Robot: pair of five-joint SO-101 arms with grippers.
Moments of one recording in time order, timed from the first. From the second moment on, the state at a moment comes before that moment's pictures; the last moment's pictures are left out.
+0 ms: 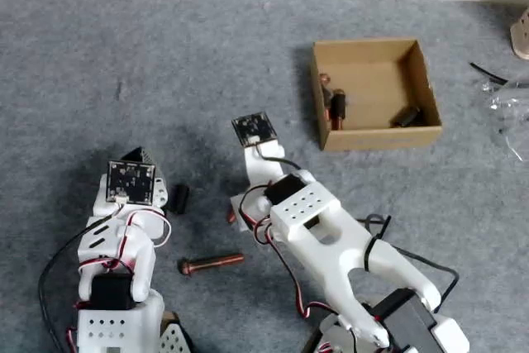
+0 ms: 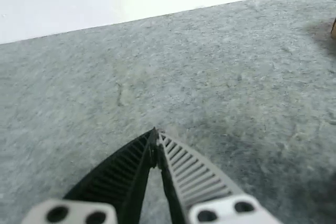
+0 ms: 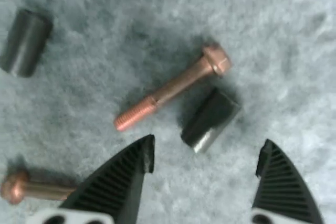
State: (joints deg) left arm -6.7 -103.5 96.0 36.9 -5.8; right arm -40.6 -15.5 45.0 46.7 -12.9
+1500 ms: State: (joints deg) left arm -6.7 -103.5 96.0 36.5 -5.8; right arm -33.8 -4.7 47.3 37.6 -12.9
